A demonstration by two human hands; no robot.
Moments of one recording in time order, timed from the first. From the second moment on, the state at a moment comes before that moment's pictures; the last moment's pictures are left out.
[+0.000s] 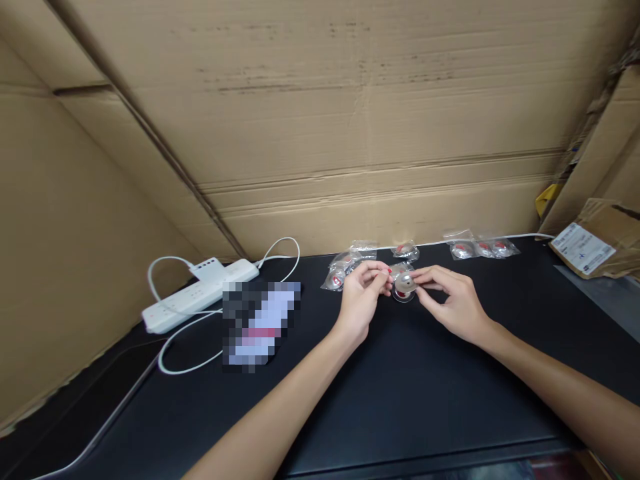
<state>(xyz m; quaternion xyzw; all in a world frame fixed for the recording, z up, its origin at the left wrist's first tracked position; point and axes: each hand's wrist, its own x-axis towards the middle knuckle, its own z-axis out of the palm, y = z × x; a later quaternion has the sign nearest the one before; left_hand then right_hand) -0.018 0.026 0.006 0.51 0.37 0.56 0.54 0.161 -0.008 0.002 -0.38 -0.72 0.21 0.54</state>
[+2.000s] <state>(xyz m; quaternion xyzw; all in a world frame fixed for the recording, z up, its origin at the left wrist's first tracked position) -0.009 0.005 0.006 0.76 0.38 0.45 0.26 0.154 0.000 -0.004 -0.38 -0.51 0.52 0.56</state>
